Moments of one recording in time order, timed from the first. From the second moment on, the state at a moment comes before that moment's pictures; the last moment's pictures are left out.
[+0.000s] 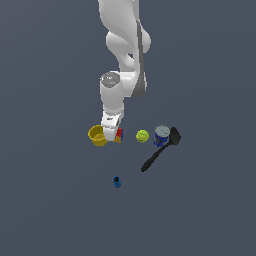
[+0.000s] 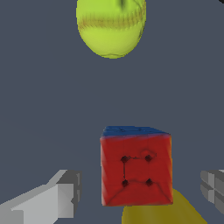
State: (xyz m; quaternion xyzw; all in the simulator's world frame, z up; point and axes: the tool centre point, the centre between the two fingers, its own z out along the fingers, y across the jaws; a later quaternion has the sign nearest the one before) arm -0.107 -0.060 0.078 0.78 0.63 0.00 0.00
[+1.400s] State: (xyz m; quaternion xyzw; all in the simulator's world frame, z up) arm -0.108 -0.060 0.038 0.78 0.63 0.00 0.00
